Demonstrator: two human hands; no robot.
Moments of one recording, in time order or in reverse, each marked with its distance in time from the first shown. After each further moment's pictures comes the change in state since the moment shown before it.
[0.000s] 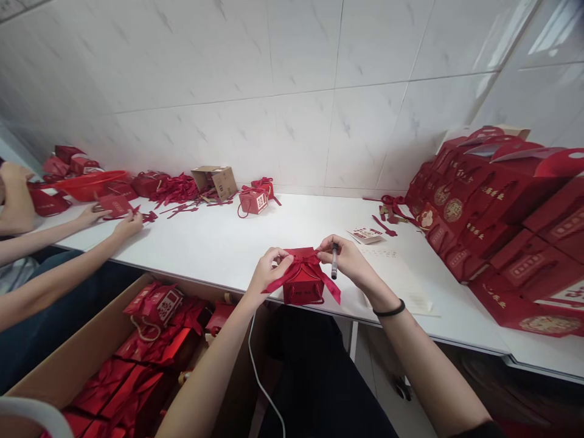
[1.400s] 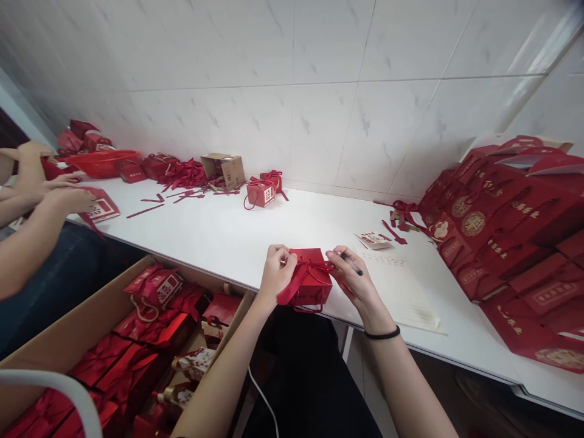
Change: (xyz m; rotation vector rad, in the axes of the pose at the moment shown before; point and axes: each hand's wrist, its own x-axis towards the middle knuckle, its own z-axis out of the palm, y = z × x) left_hand -0.008 0.005 0.024 -0.037 0.229 -0.118; right_hand -0.012 0.026 0.012 0.571 0.114 0.172
